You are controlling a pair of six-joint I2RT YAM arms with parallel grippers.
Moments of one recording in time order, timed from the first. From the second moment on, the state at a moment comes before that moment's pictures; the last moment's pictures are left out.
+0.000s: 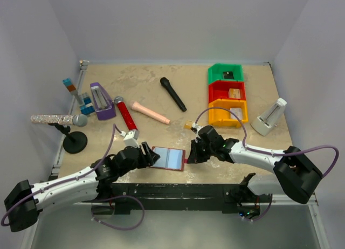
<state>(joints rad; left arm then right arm) -0.99 0.70 0.23 -0.14 -0.28 -1.04 0.79 1.28 0.51 -0.15 -0.25 0.63</state>
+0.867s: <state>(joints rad) -0.99 0.85 0.23 -0.01 -0.22 -1.03 0.79 1.29 0.51 -0.15 -0.25 0.63</state>
